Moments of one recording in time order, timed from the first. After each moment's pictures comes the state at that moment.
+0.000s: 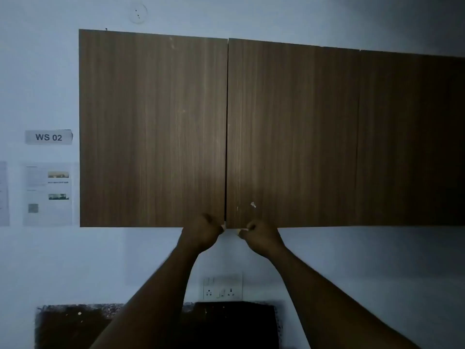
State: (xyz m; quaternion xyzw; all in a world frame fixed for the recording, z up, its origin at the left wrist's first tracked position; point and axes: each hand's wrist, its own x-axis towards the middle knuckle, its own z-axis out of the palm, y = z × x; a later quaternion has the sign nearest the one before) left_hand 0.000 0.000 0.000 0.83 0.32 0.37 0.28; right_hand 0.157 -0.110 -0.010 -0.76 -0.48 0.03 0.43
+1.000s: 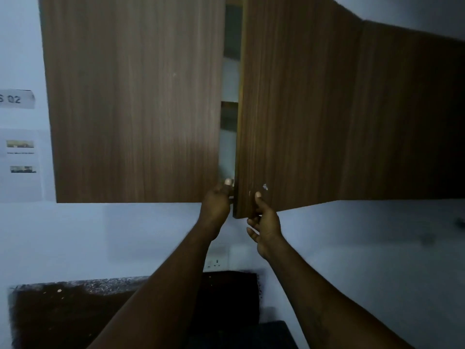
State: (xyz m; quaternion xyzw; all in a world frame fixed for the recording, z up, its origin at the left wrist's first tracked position) left_hand 0.025 -0.042 -0.002 0.69 0.15 0.45 0.55; right_hand 0.125 -0.123 -0.035 -0.51 -0.21 0.27 0.79
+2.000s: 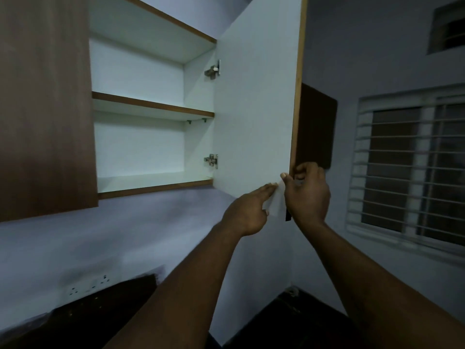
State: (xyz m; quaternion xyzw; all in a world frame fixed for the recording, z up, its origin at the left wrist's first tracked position) left_hand 0.140 -0.277 -0.012 0.91 -0.18 0.29 0.22; right_hand 0.148 -0.433 0.017 -0.75 -0.09 -0.50 0.42
